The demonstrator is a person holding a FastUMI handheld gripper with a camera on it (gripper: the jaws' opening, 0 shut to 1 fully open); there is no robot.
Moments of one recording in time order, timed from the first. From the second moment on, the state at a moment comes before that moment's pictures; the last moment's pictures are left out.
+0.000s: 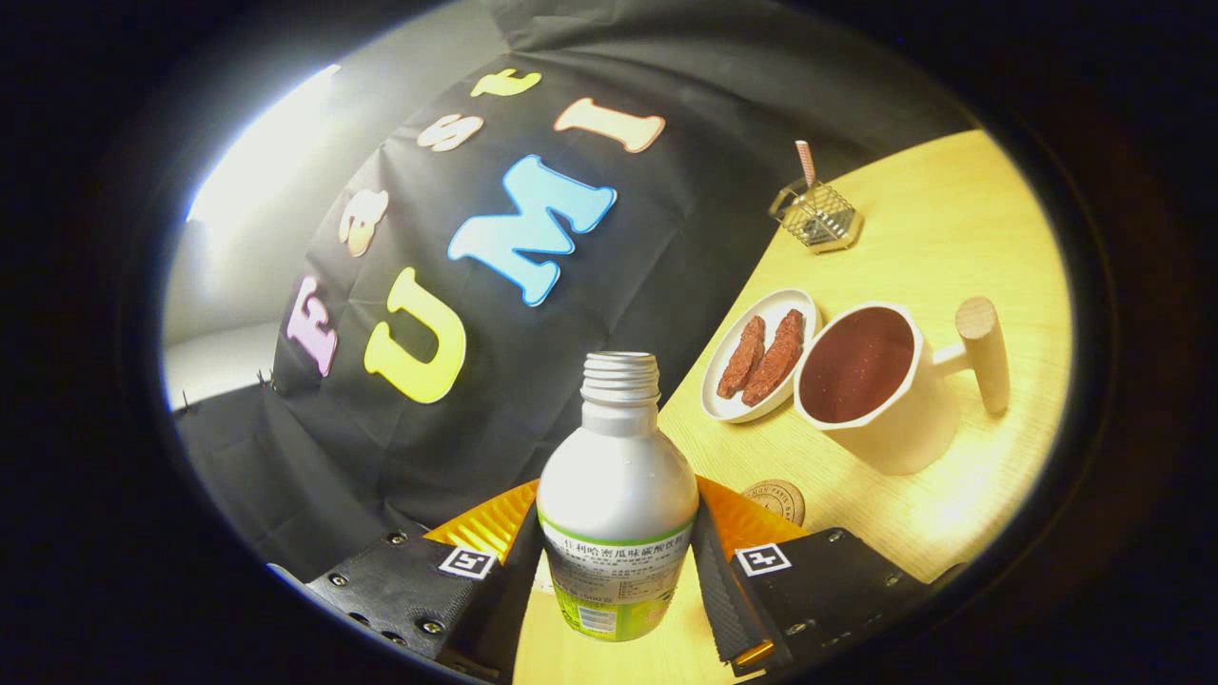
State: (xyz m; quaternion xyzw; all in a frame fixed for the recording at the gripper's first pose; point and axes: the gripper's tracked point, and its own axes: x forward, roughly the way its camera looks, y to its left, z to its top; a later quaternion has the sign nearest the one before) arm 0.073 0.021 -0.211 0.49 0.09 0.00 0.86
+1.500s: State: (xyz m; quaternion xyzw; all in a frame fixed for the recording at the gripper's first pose) arm 0.075 0.014 -0.213 0.75 0.04 0.01 0.66
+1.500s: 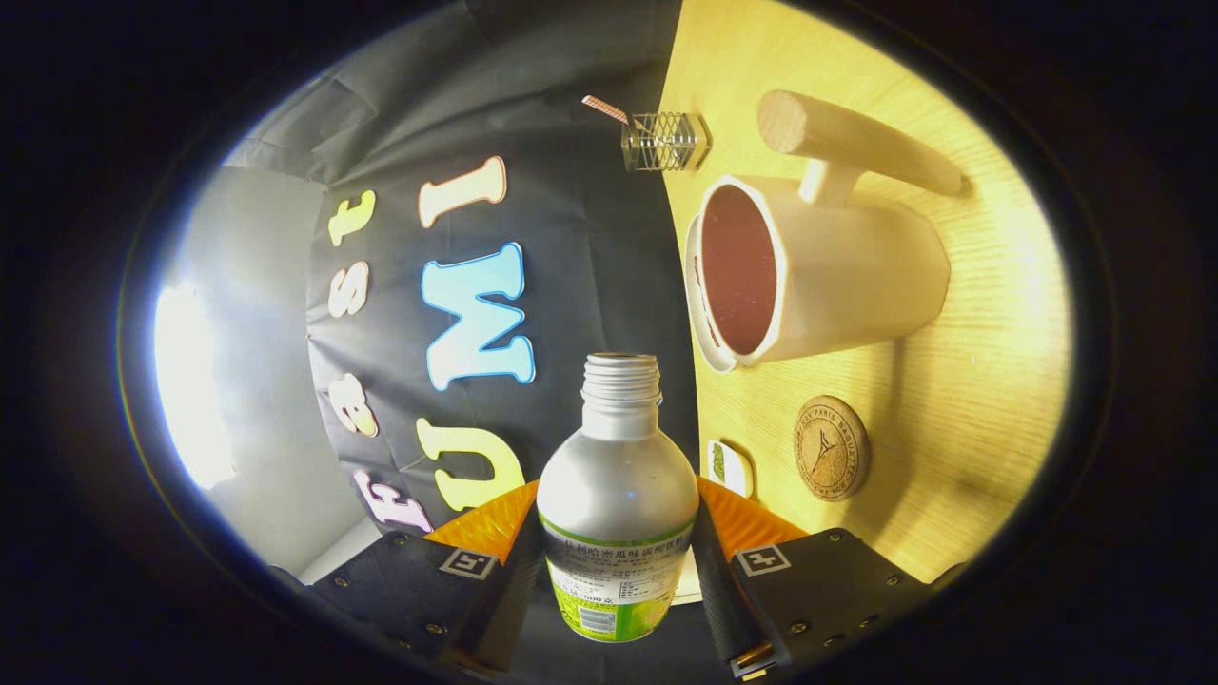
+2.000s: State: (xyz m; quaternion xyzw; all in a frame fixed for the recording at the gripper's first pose) arm 0.076 0.012 -0.209 0.78 0.02 0.02 0.63
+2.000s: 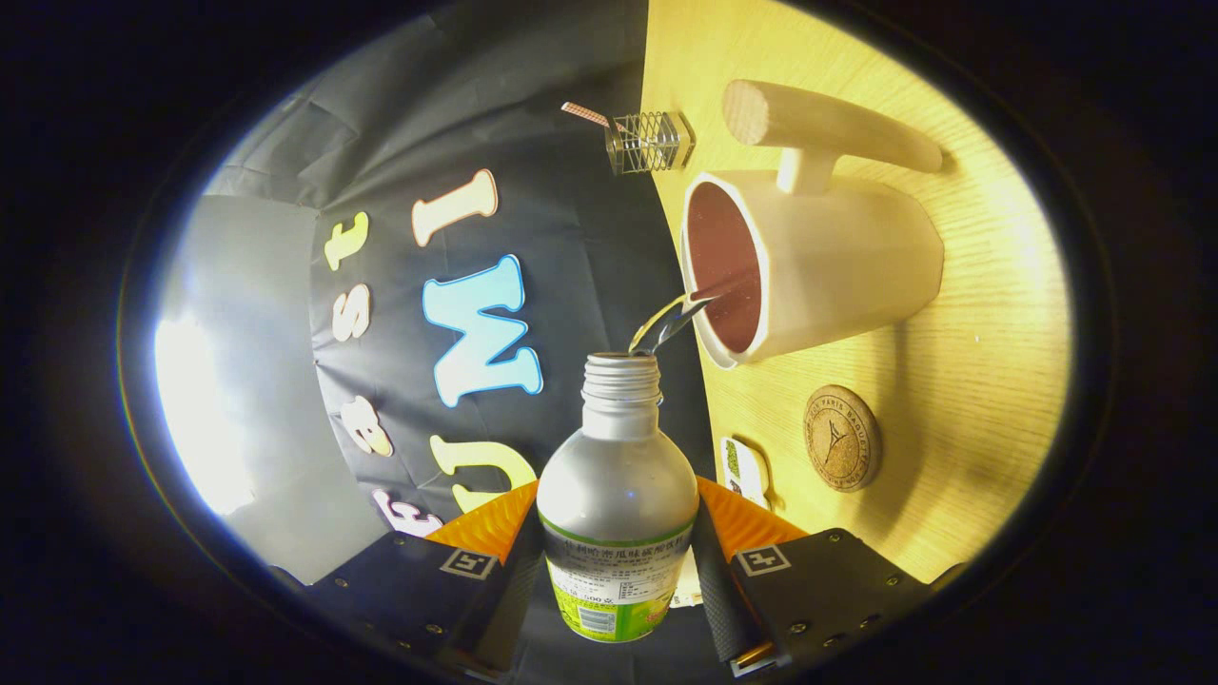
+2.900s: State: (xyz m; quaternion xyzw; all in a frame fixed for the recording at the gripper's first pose) arm 0.076 0.013 -0.199 0.81 0.00 0.02 0.59
